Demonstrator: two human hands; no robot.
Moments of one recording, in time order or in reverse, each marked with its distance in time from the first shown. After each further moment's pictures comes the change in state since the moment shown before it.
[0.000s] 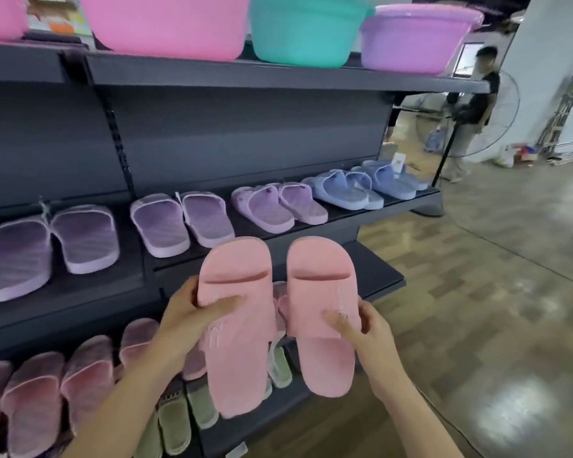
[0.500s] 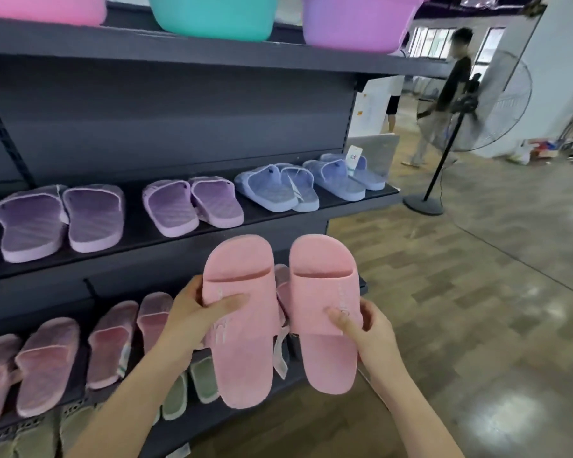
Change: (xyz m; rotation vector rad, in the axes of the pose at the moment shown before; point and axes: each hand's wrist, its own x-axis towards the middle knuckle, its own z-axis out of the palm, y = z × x) left_hand 0.047 -0.008 0.232 -0.086 0.036 -0.060; right_hand 0.108 0.038 -0.209 0.044 -0.017 0.035
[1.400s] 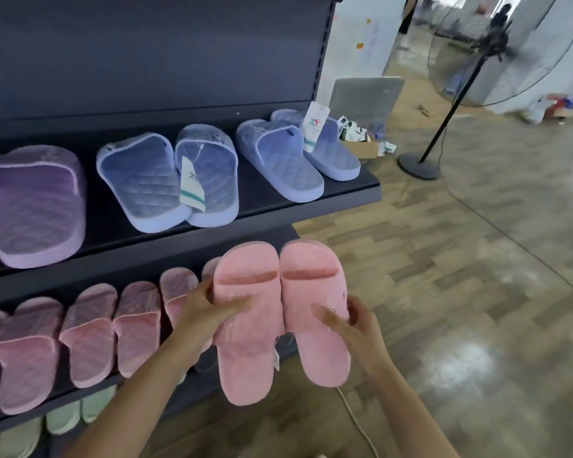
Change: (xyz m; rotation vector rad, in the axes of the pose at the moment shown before) left_hand 0.214 -0.089 0.196 0.089 -0.046 -0.219; right_hand 0.251 0.089 -0.122 -0.147 -0.074 0.127
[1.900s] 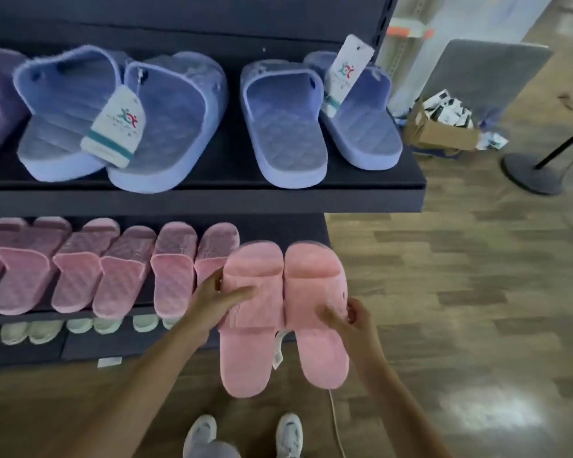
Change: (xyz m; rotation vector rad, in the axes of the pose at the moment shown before) left_hand 0.072 -0.055 0.098 -0.033 0.268 -0.199; right_hand 0.145 0.090 -0.050 -0.060 -0.279 0.103
